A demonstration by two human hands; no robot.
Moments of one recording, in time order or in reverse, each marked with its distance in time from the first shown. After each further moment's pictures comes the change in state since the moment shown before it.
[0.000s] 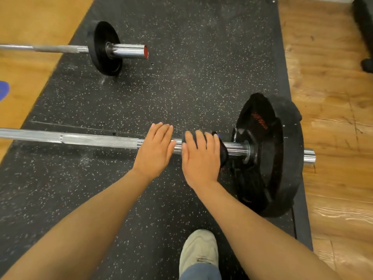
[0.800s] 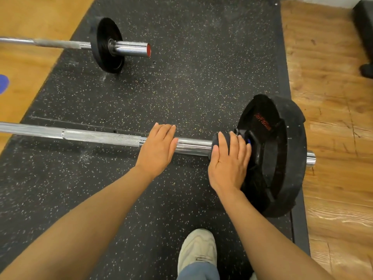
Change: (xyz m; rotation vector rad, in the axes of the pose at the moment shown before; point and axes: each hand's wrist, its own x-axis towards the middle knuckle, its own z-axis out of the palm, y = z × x) left_hand 0.001 0.001 0.003 -0.057 0.128 -0.002; right_hand -0.012 0.053 -0.007 0.015 0.008 0.175
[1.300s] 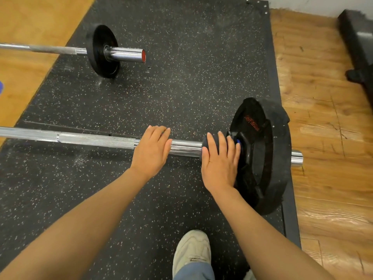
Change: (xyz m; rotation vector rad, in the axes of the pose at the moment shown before) left_hand 0.003 -0.001 -0.001 -0.020 -0.023 -0.006; right_hand 0.003 -0.006 -0.013 -0.079 -0.143 -0.068
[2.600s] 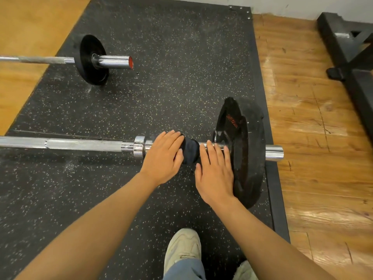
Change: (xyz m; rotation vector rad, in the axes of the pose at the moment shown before) left_hand 0.008 0.064 -0.006 -0.112 -0.202 0.060; right_hand -0.029 0.029 -0.015 -0.109 0.149 -0.172
